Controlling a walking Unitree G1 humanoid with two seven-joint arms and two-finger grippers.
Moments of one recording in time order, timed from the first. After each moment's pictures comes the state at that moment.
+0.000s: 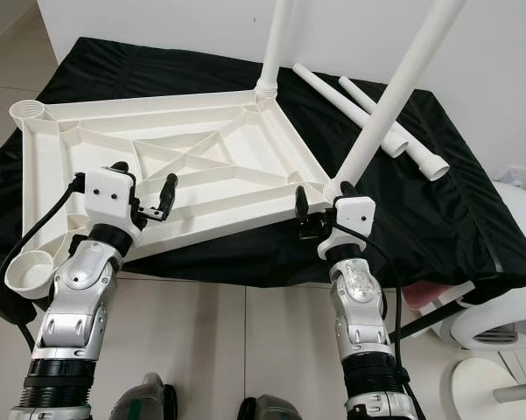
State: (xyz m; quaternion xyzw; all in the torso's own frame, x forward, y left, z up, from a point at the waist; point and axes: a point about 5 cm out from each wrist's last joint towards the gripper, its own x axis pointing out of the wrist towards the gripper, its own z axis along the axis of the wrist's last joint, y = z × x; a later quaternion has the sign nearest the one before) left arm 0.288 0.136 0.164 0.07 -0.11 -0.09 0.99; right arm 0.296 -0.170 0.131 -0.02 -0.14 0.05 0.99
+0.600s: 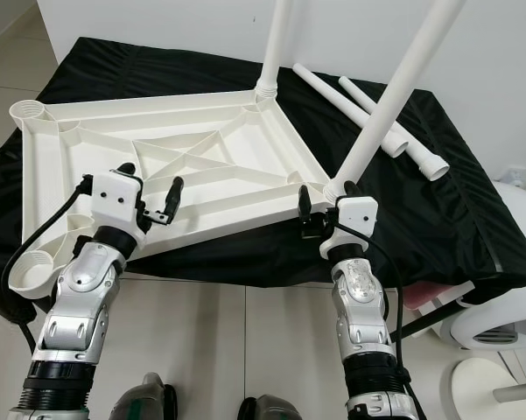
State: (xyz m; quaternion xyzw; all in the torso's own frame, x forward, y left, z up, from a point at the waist) left arm 0.286 0.128 0.163 0.09 -0.11 -0.12 0.98; right arm 0.296 -0.173 0.132 -0.02 -0.14 0.04 0.99
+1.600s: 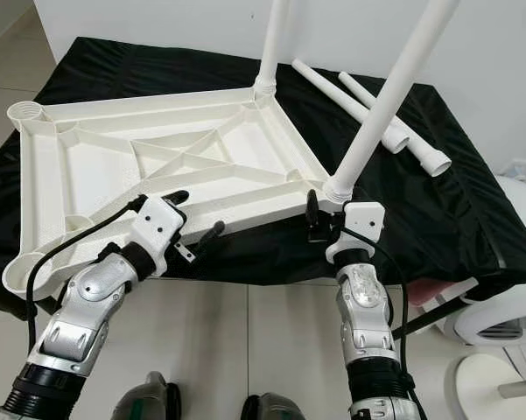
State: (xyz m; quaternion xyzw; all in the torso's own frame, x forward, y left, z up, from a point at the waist) left arm 0.272 0.104 0.135 0.18 -0.03 -0.34 0.92; right arm 0.291 -0.182 0.127 -0.03 -0.13 0.01 0.99
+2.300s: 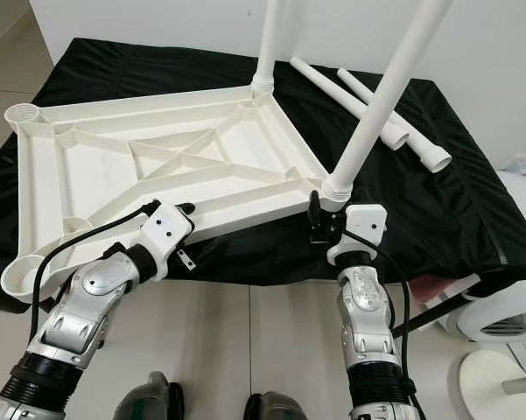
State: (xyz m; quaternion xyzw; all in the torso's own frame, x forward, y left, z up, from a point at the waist) left arm 0.278 0.102 0.128 0.20 0.01 -0.35 0.91; right arm 0.287 -0.182 0.128 -0.03 -0.14 0.00 0.99
